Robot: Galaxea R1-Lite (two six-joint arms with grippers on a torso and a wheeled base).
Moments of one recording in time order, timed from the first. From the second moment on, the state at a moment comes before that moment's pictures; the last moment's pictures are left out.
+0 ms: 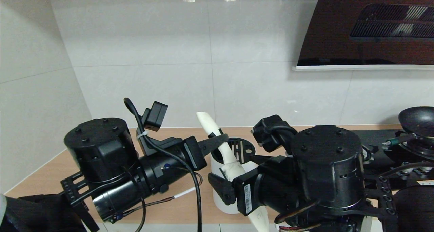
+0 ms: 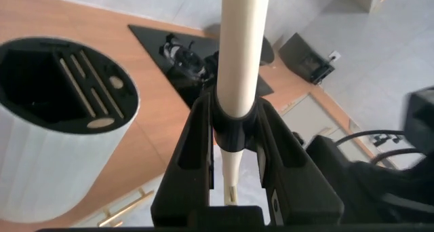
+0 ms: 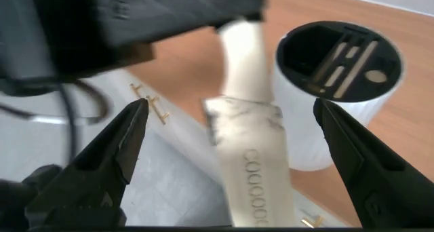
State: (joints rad) left arm -0.65 1.67 -0.53 -1.10 -0.18 -0.75; right arm 1.04 1.72 -0.87 -0.56 -0.32 0.30
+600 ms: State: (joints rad) left arm -0.52 1.56 -1.06 -0.46 -0.01 -0.50; right arm 0.83 1.46 -0.87 -0.47 -0.31 0.22
